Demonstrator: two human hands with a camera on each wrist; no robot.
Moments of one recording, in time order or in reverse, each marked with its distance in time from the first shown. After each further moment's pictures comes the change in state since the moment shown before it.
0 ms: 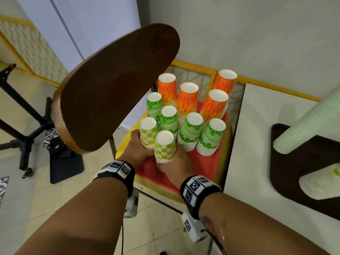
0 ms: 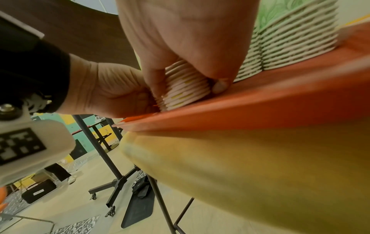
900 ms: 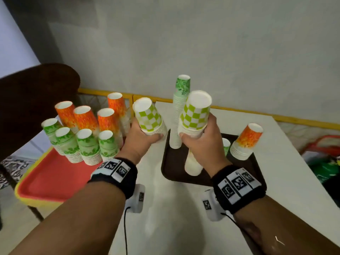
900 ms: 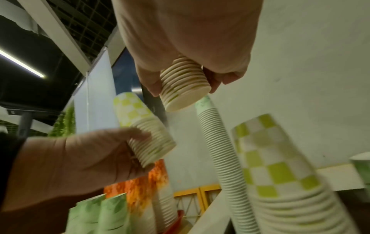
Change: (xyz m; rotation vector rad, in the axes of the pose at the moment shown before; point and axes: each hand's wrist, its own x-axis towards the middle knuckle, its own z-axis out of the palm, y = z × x) left_hand -0.104 0.228 0.268 -0.266 -0.173 0.357; right_hand -0.095 0.072 -0.409 0.030 0.595 -0.197
